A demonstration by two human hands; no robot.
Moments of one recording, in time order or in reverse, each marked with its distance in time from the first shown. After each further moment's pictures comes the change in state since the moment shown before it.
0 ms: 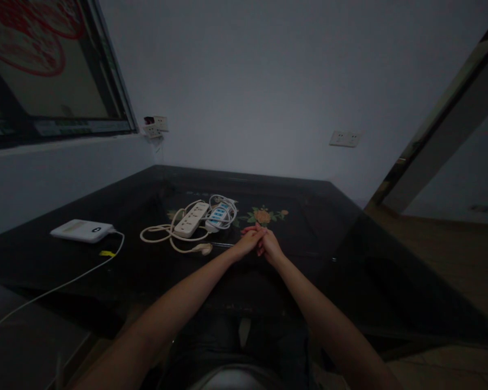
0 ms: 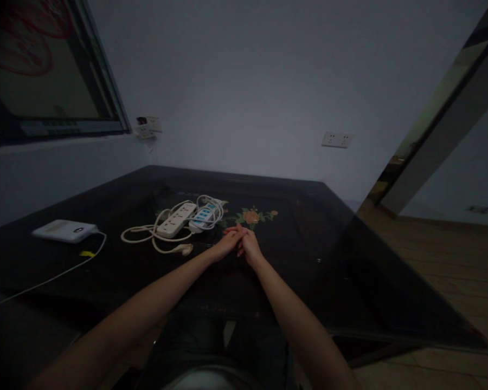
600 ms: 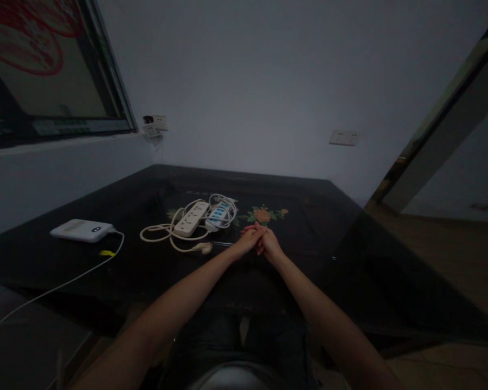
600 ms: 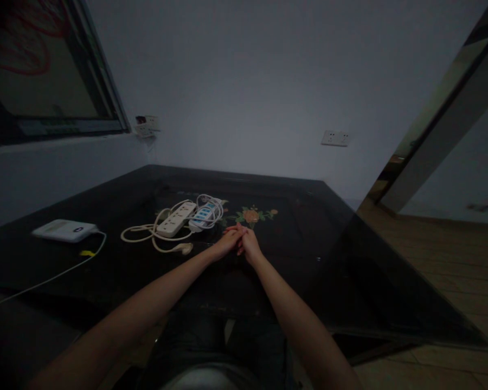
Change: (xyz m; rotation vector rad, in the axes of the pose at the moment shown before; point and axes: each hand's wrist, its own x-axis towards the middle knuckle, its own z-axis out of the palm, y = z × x) left_hand 0.003 -0.004 -0.001 0.032 0.016 0.001; right_hand -0.001 -0.001 0.000 0.043 0.005 0.007
